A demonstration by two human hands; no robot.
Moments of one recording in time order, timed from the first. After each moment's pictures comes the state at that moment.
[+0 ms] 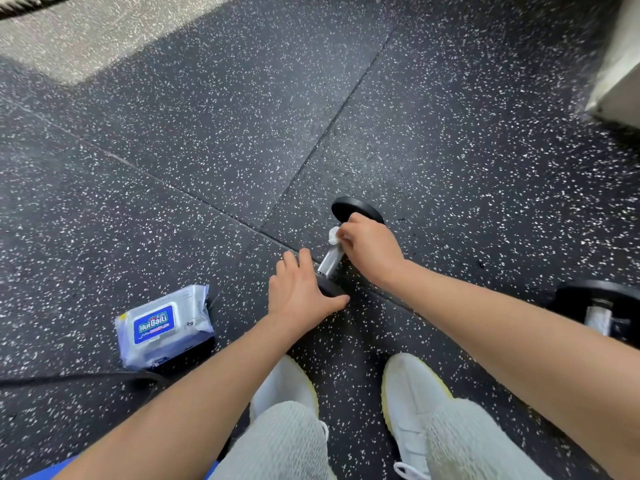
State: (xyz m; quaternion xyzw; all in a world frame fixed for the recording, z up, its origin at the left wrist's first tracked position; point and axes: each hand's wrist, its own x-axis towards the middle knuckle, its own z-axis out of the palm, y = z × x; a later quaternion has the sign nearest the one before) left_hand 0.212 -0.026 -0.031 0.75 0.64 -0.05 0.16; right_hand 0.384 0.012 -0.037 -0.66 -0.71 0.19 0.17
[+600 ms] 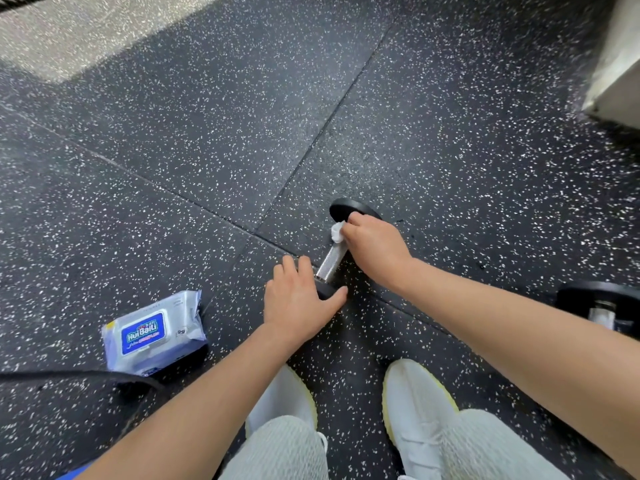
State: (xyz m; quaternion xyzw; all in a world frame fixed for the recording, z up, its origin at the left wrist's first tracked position) left_hand 0.210 -0.027 -0.040 0.77 0.63 -0.03 0.11; right_hand 0.395 0.018 -0.039 -0.63 -0.76 0.09 0.10
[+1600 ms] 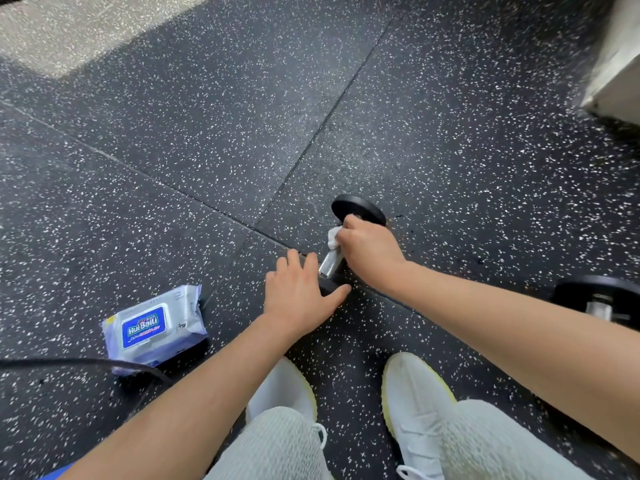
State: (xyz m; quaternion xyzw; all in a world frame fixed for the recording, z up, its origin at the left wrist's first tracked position) left_hand 0.209 -0.026 -0.034 0.79 0.60 -0.08 0.11; right_hand 0.383 0.005 -0.037 -0.63 -0.77 0.12 0.07
